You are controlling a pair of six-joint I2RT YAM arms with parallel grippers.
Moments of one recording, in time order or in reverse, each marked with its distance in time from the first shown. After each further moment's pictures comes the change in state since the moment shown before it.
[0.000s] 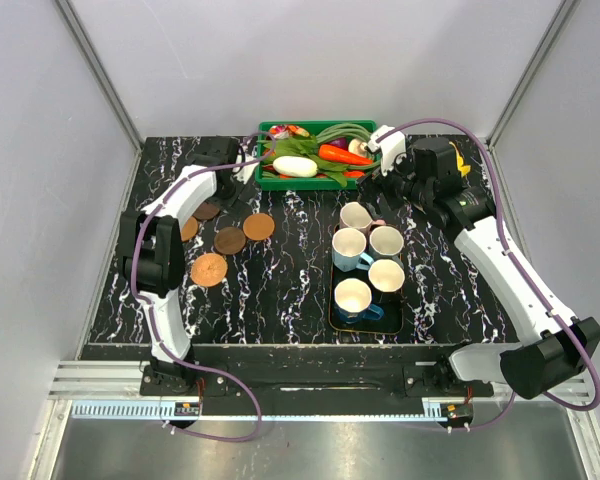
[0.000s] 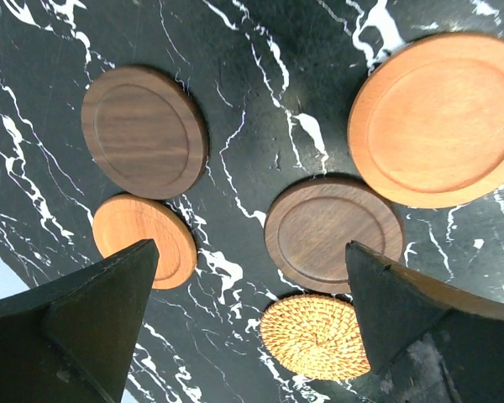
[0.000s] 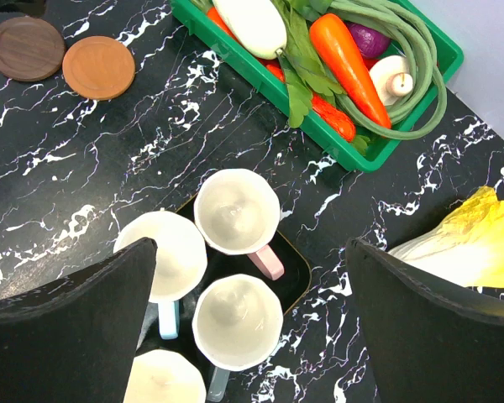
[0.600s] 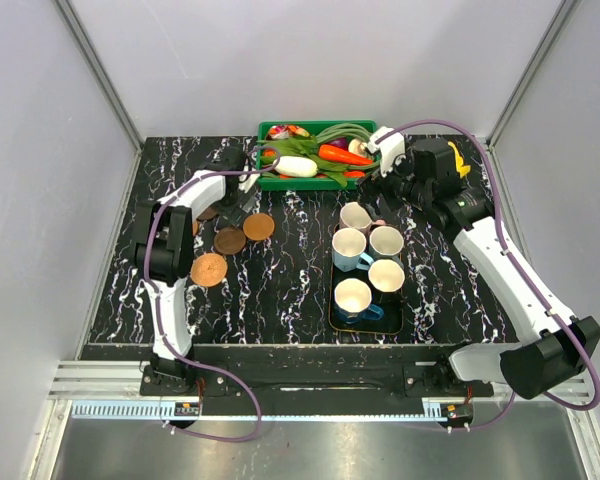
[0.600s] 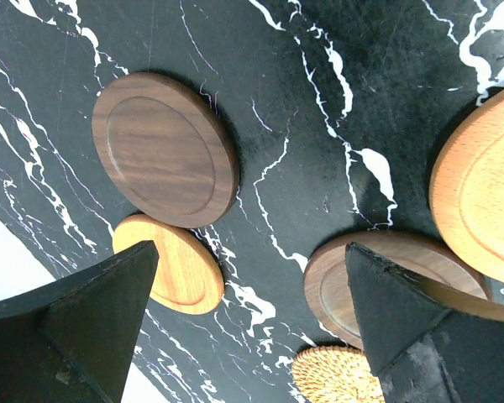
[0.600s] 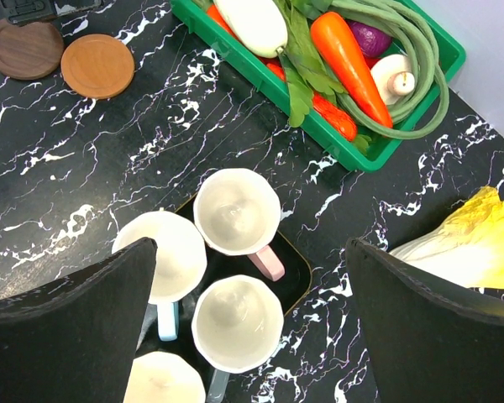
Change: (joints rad) left arm -0.005 0.121 -0.027 0.084 -0.171 0.051; right arm 0.000 0.000 -0.014 0.015 0.000 -0.002
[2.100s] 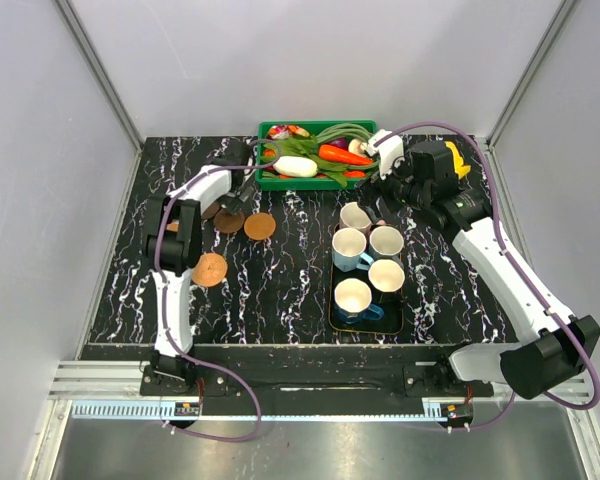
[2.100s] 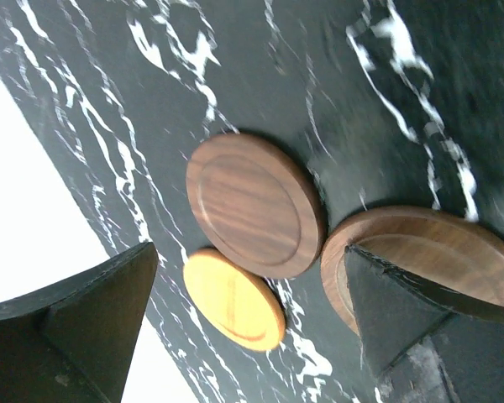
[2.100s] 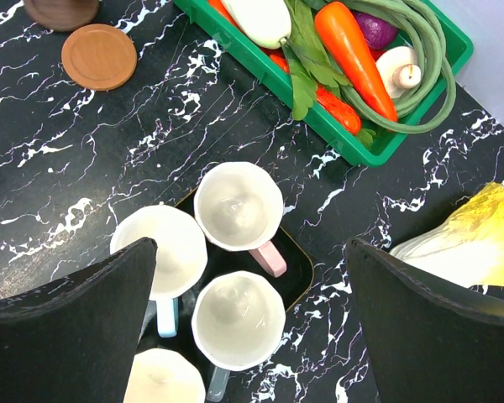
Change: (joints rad) left arm 0.003 0.119 0.113 0.056 -0.190 0.024; right arm 0.000 0.000 -0.021 0.003 -0.001 -0.007
